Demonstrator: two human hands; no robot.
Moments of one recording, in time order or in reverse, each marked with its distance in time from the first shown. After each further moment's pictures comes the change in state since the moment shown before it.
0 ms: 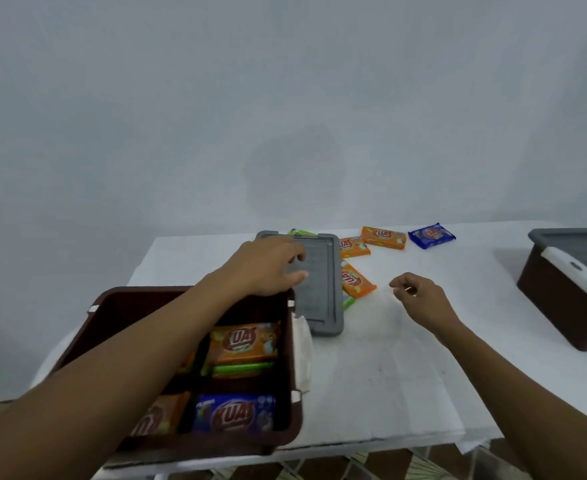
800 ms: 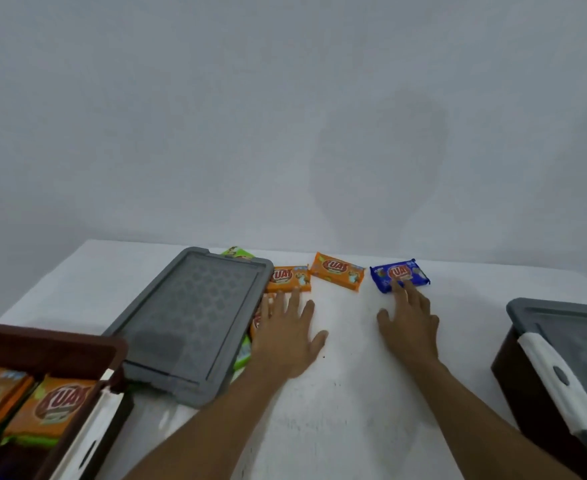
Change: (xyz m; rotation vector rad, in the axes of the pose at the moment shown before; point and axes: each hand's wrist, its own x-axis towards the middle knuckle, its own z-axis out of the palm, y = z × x) left_hand 0.175 0.138 0.192 0.145 -0.012 -0.380; right_hand 0.165 0.126 -0.050 -0.386 0.012 -0.045
